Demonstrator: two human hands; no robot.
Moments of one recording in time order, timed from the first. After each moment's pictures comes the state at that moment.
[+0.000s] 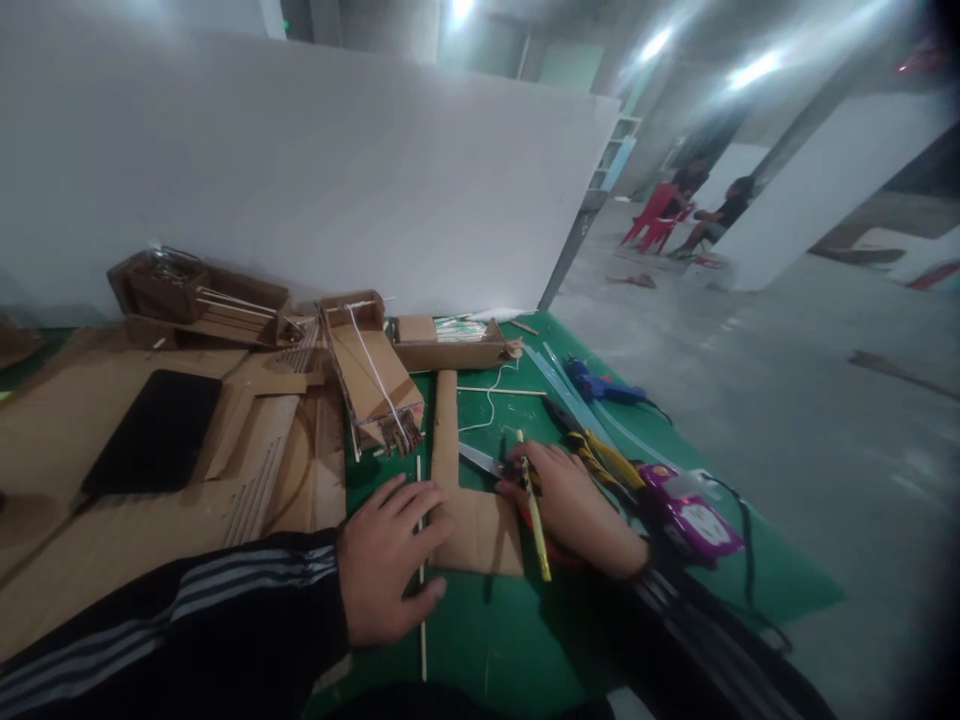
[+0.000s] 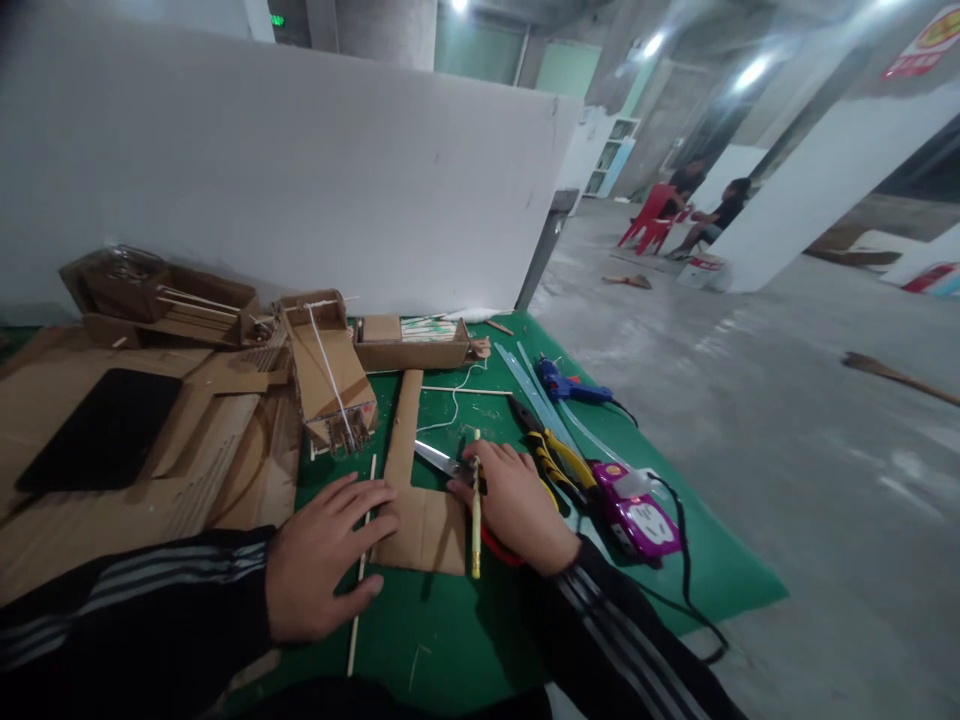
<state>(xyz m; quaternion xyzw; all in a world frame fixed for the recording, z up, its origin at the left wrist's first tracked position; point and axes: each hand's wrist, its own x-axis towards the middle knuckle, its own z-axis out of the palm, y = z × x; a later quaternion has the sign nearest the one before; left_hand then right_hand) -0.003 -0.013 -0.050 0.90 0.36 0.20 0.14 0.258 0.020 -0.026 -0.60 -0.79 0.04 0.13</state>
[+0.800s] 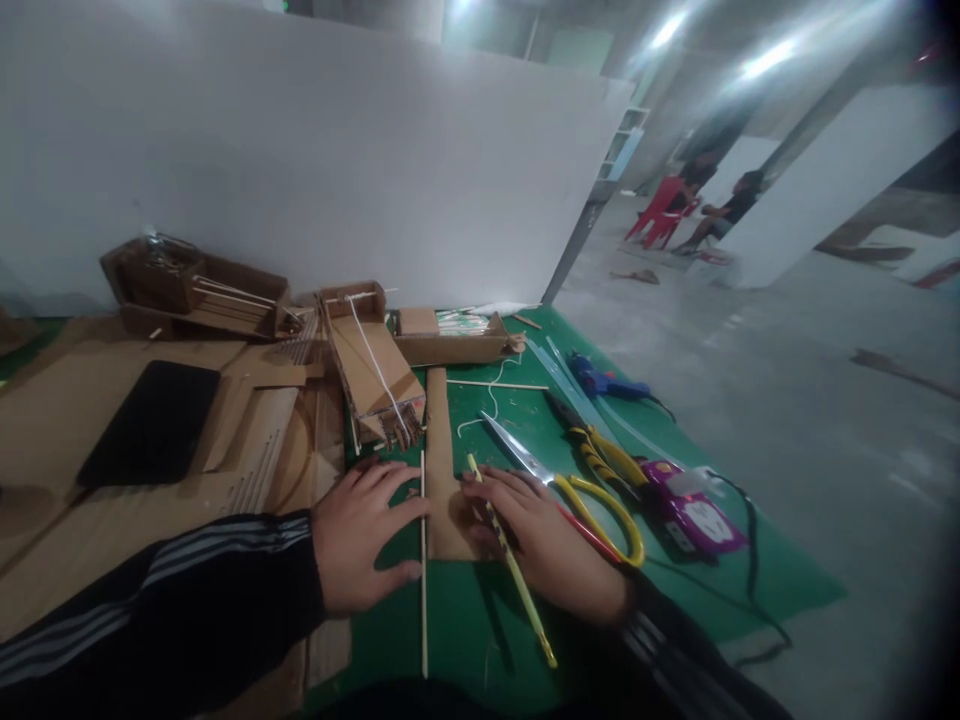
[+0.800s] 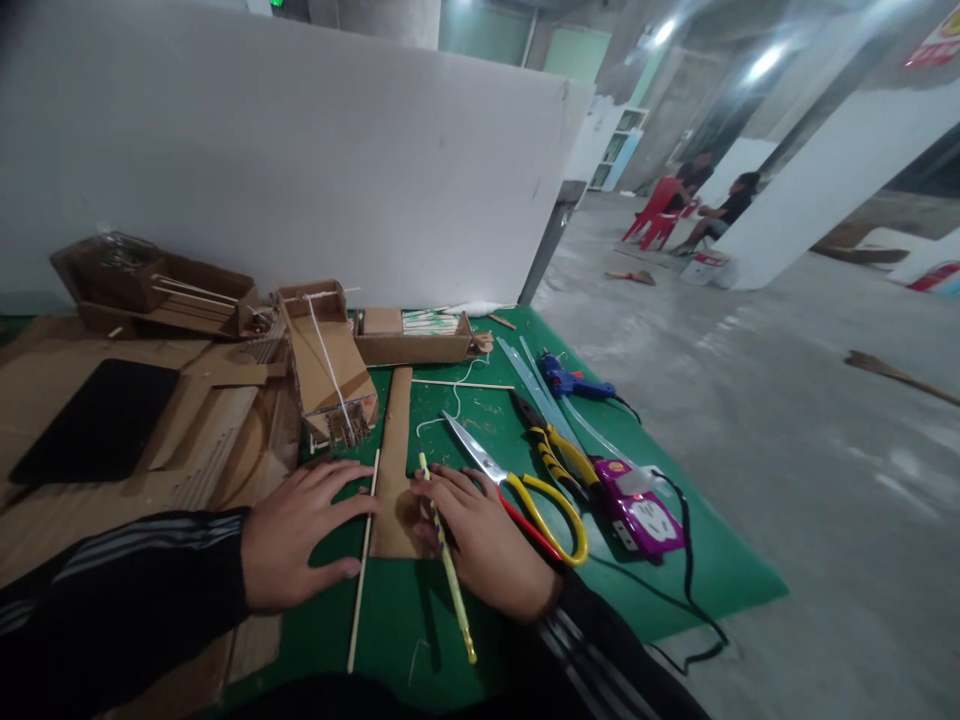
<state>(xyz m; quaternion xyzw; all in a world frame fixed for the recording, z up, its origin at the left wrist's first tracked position) -0.029 0.003 -0.045 0.91 0.38 0.14 0.12 0.227 -0.012 -0.027 -0.46 -0.86 0.16 0.15</state>
